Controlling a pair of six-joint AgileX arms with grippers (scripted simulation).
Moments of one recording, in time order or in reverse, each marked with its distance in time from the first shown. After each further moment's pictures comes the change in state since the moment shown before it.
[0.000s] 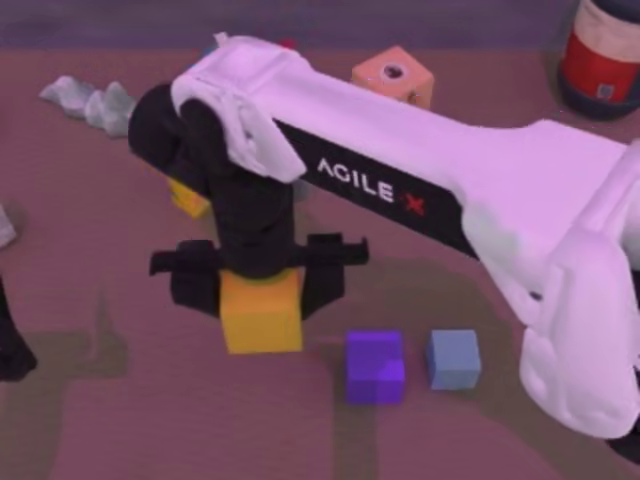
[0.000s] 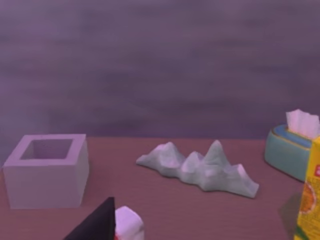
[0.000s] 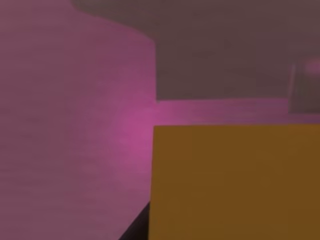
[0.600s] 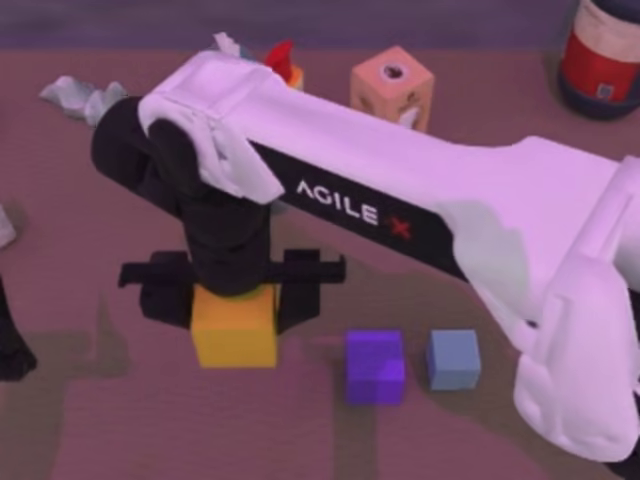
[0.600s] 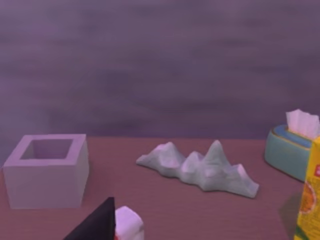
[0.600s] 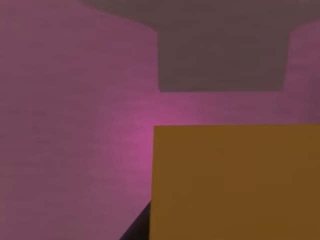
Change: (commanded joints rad) left arm 0.000 0.000 0.000 0.000 0.000 0.000; right arm 0.053 -0.008 0.007 0.016 0.004 0.081
